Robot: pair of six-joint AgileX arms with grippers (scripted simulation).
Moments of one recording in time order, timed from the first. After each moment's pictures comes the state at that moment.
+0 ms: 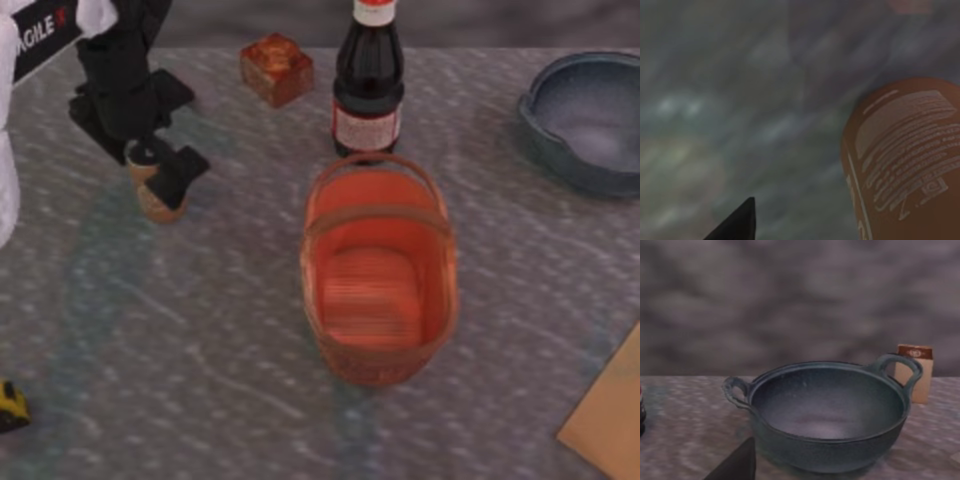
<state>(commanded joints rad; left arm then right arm) -0.20 2.53 2.20 -1.24 0.01 0.63 0.00 0.00 0.00 0.00 0.00 0.00</state>
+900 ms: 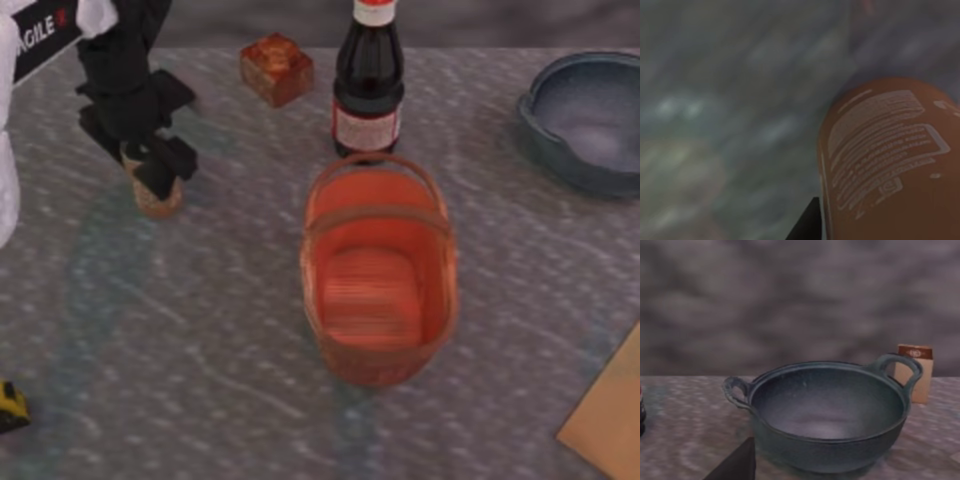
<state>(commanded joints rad) -0.20 2.53 2.20 -1.24 0.01 0.63 0.00 0.00 0.00 0.00 0.00 0.00</state>
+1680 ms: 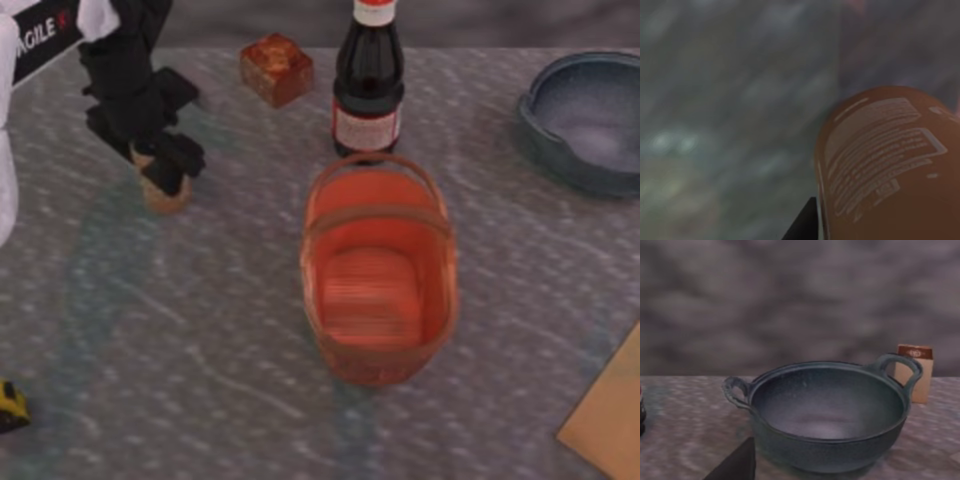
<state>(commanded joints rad) -0.20 2.52 2.17 -1.18 0.05 0.61 0.00 0.00 0.00 0.00 0.00 0.00</state>
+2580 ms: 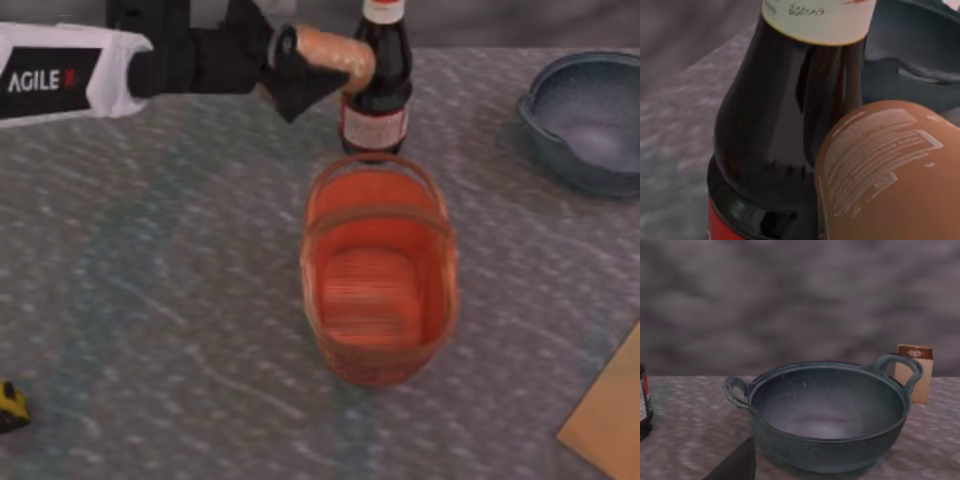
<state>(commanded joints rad) -0.30 2.22 1.57 0.11 0.84 0.24 0.00 0.00 0.00 0.00 0.00 0.00</state>
